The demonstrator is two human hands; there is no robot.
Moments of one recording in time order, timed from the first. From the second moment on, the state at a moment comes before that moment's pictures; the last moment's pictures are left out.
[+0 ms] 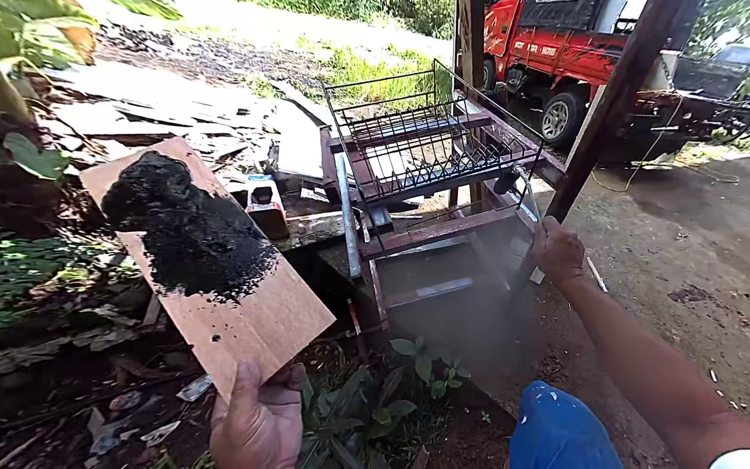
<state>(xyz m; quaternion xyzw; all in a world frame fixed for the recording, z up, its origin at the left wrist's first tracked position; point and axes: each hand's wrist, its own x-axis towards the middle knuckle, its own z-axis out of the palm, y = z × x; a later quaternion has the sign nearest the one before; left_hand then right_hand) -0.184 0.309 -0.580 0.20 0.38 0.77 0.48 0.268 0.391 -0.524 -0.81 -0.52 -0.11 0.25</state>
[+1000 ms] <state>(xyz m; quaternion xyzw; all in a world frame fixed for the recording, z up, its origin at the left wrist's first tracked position) -0.175 0.311 -0.577 0.21 0.38 0.76 0.49 0.297 0.353 -0.517 -0.68 -0.55 -0.13 0.46</state>
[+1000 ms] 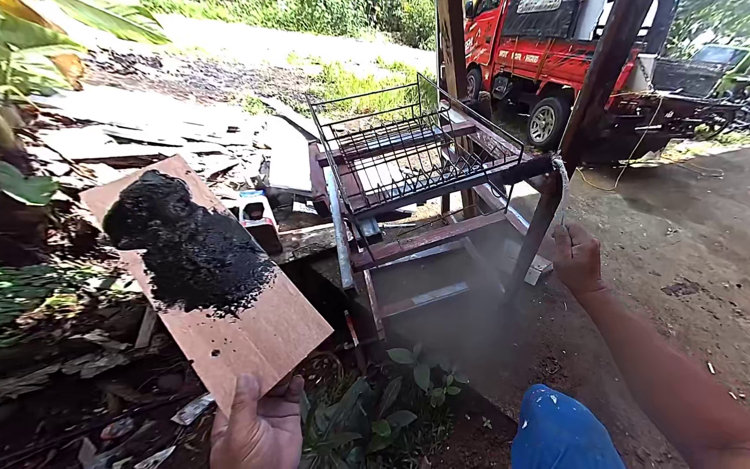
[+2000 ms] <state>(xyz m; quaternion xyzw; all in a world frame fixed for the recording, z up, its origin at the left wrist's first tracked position) -0.179 0.320 -0.582 0.19 0.37 0.77 0.48 0.168 0.343 -0.497 -0.50 -0.37 0.31 0.72</state>
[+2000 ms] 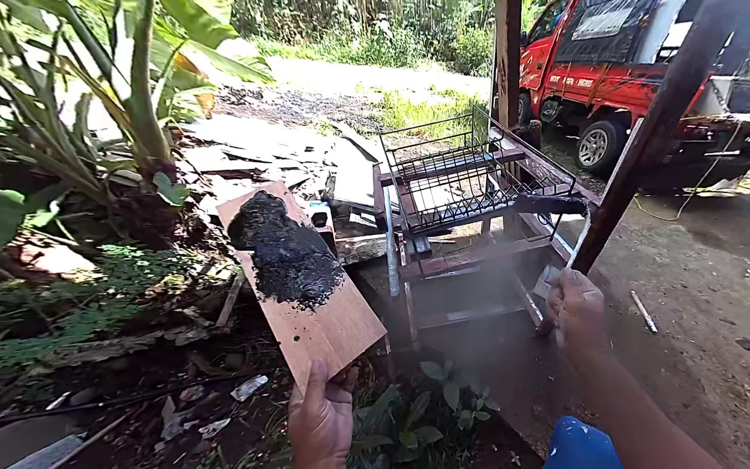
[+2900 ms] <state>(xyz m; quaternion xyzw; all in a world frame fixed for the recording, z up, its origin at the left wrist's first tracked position) -0.184 0.328 -0.587 0.16 0.37 0.77 0.49 0.133 0.351 -0.447 -0.54 -0.46 0.41 0.57</state>
